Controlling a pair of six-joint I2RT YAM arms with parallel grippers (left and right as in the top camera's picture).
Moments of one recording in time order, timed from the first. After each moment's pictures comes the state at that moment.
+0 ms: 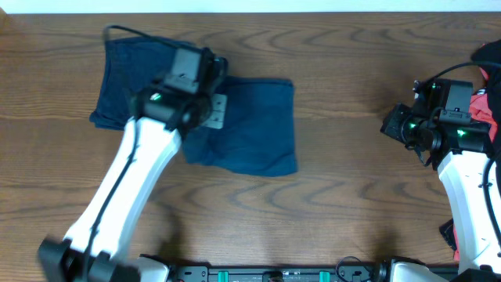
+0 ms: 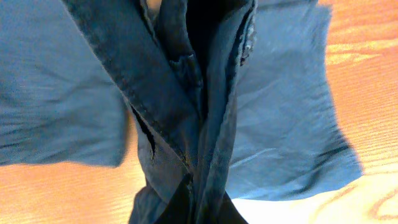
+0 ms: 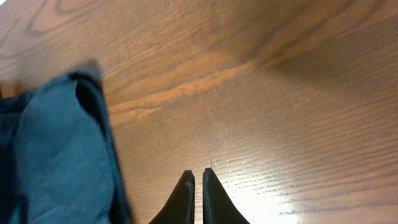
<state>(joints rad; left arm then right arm) -0.36 1.54 1.43 -0.97 -0.03 -0.13 -0.13 1.34 1.02 -0.69 -0.24 0.37</state>
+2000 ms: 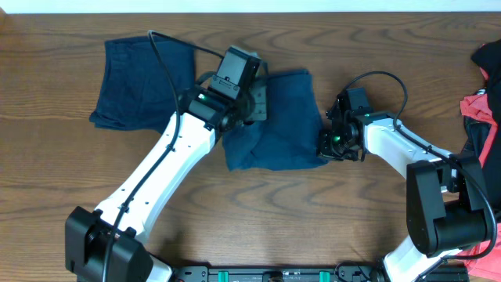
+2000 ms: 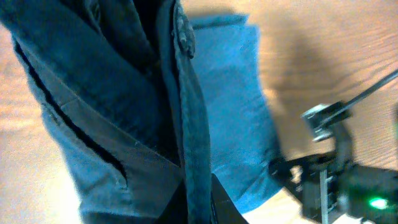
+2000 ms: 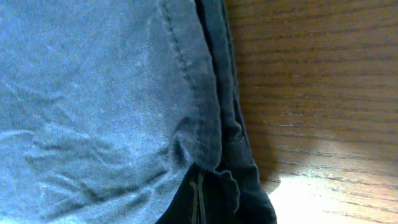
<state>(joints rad) -0.53 1.63 1.42 -0.72 0.08 -0.48 0.21 1.82 0.99 -0.57 -0.31 0.35</state>
